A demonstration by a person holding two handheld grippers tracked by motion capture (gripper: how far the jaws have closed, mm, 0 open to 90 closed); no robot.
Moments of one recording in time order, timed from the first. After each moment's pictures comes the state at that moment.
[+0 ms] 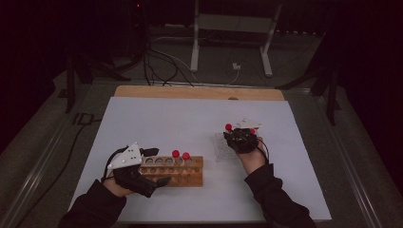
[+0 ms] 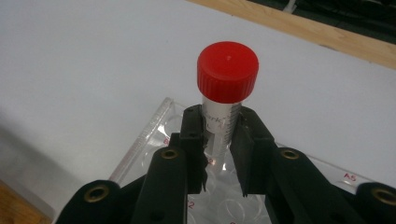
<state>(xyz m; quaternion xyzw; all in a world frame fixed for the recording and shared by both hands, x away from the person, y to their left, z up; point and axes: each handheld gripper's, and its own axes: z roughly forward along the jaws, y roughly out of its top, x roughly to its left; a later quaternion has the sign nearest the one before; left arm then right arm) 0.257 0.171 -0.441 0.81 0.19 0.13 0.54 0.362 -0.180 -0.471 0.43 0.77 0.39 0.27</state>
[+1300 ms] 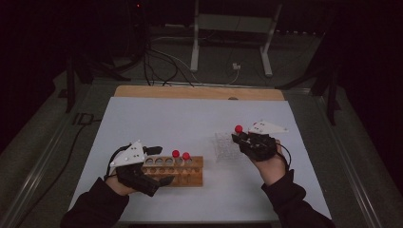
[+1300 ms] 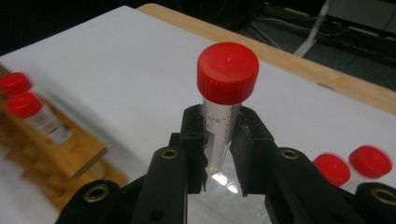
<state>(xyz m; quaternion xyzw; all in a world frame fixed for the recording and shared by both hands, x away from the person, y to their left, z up) 0.257 0.161 -0.431 0.81 0.18 0.12 0.54 0.298 -0.206 -0.411 0.38 0.77 0.44 0.26</state>
